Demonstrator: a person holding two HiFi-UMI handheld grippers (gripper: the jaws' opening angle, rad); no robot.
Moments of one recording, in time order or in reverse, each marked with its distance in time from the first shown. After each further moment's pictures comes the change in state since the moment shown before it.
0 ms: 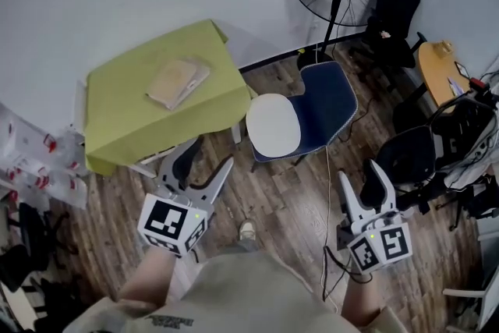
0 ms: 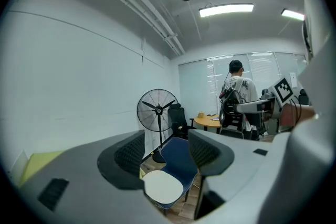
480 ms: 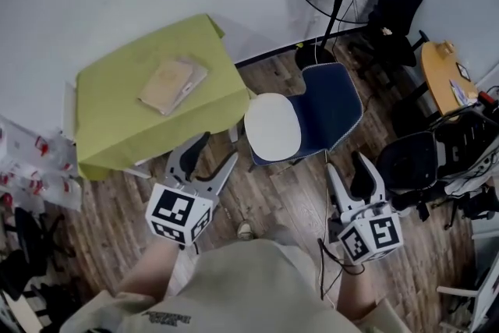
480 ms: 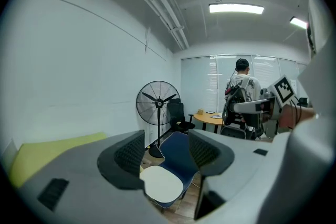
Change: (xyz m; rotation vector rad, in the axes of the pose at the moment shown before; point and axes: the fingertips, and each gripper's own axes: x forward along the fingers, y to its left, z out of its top) left arm 0.075 0.061 -0.041 -0.065 0.073 -0.035; right arm 0.104 -0.003 -0.026 0.010 0.067 0.004
